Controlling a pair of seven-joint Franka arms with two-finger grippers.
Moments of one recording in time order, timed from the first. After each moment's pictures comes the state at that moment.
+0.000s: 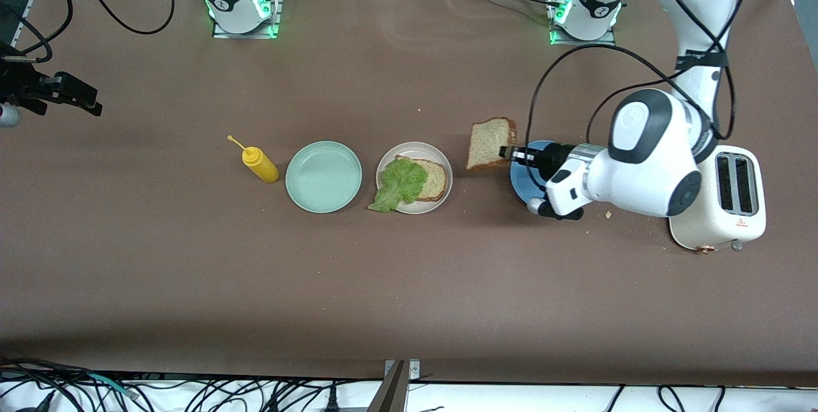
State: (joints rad) left arm -0.33 0.53 0.09 -1.46 -0.75 1.56 -0.05; right arm 0.08 -0.01 -0.14 -1.68 -0.02 1.64 -0.06
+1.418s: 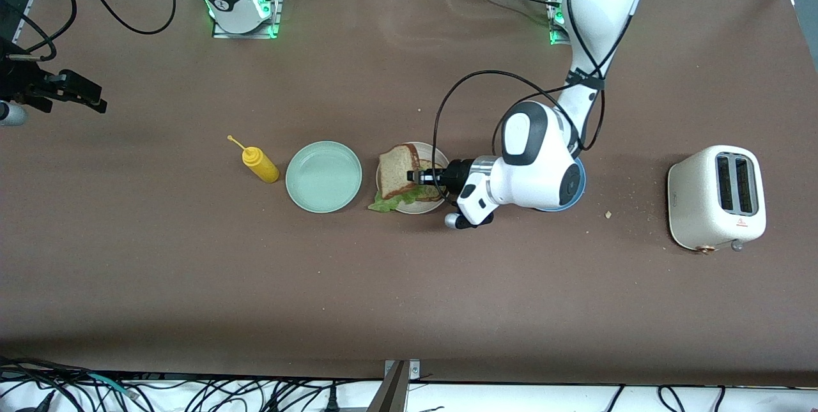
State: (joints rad) left arm -0.55 0.72 0.09 -1.43 -1.09 2.01 -0.11; right arm 0.08 -0.01 -0.14 -1.68 -0.01 1.62 -0.06
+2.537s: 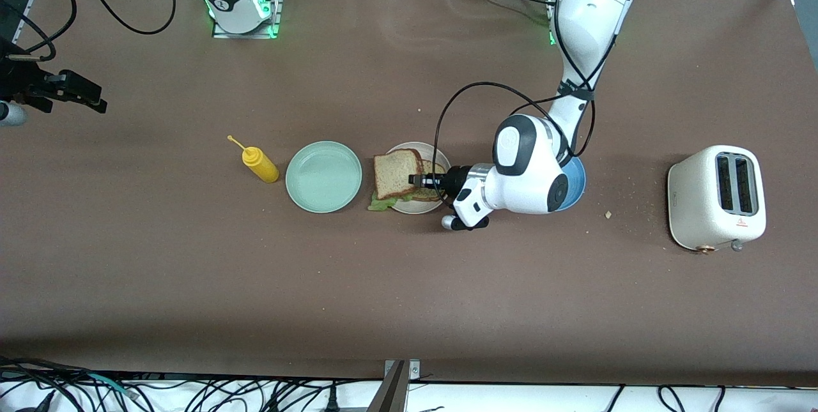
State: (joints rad) left arm -0.55 0.78 0.10 -1.44 -1.09 2.01 0.04; right arm 0.08 -0.01 -0.14 -1.68 -0.01 1.62 -0.06
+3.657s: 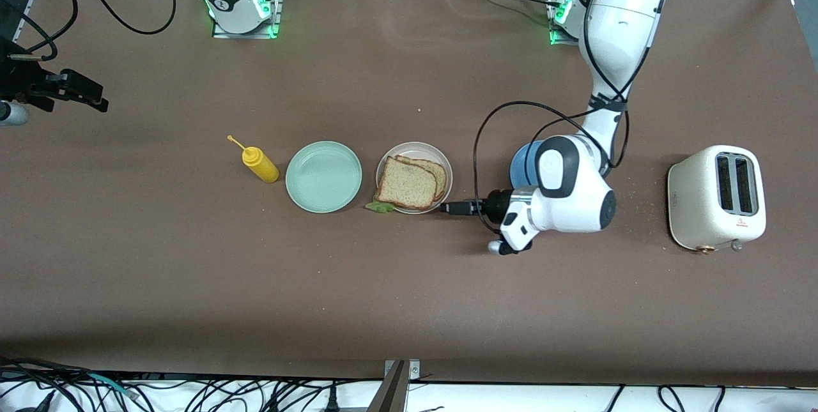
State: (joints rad) left arm -0.46 0.79 0.16 -1.45 -1.06 2.01 0.08; right arm 0.08 -0.01 -0.14 -1.68 -0.01 1.61 -0.06
